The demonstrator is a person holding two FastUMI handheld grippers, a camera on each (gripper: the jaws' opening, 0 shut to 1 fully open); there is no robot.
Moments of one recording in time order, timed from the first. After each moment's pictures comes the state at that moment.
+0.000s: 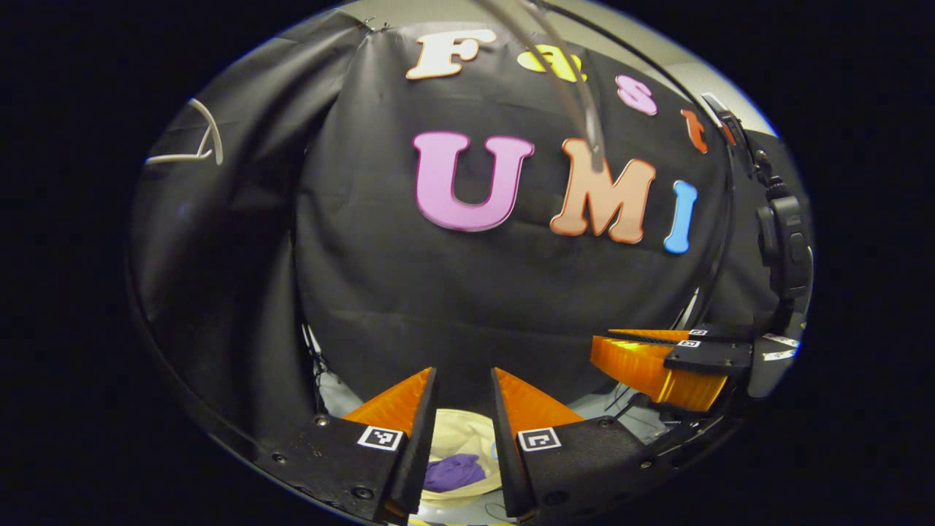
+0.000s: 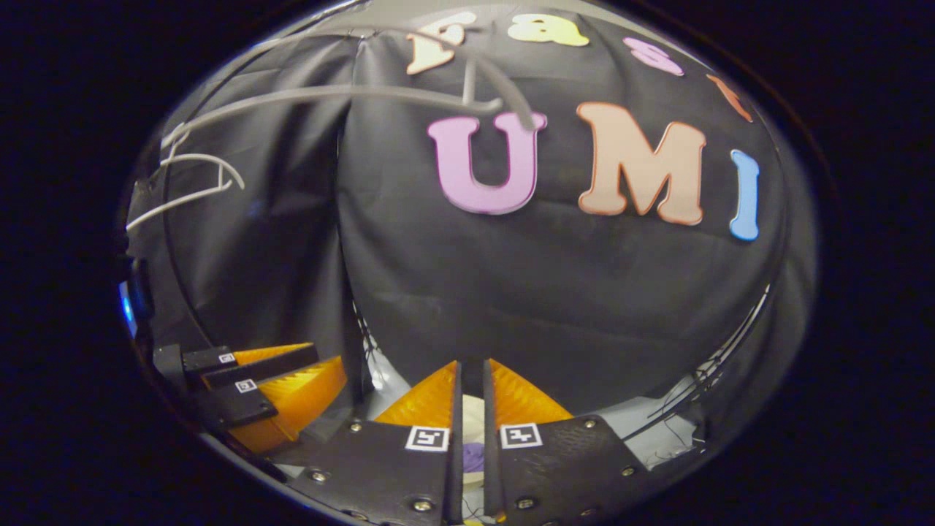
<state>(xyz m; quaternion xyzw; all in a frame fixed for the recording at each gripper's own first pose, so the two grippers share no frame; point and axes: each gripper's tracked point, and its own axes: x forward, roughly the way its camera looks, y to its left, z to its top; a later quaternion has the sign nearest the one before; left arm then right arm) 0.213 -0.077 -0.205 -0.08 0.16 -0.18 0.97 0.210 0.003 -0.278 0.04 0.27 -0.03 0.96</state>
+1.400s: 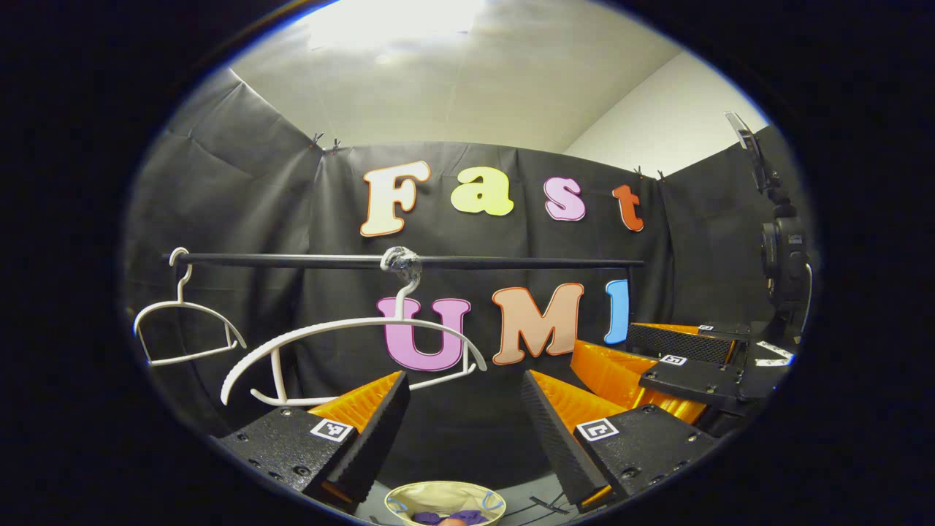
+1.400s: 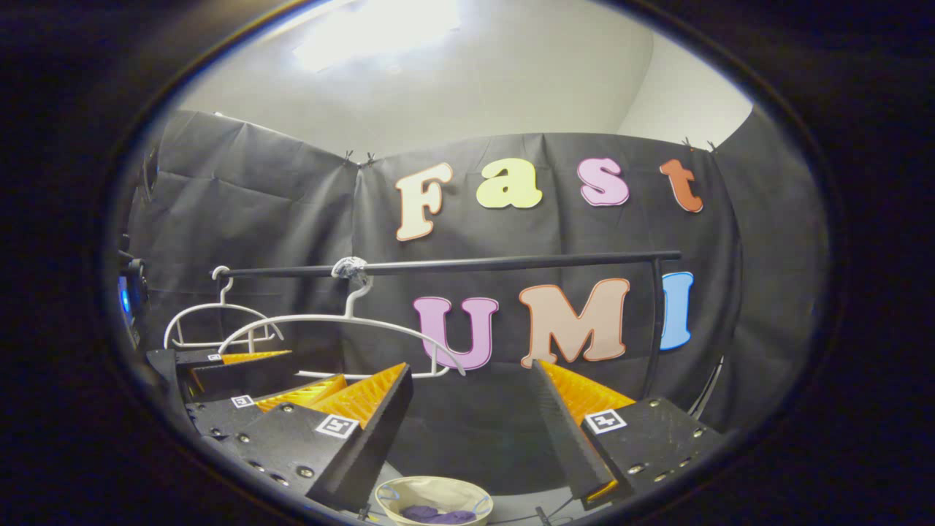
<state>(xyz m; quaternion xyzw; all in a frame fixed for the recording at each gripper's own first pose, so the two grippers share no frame) 0.087 -0.080 0.052 -0.04 -0.04 -0.20 0.98 0.111 -0.041 -0.012 0.03 0.03 -0.08 1.00</state>
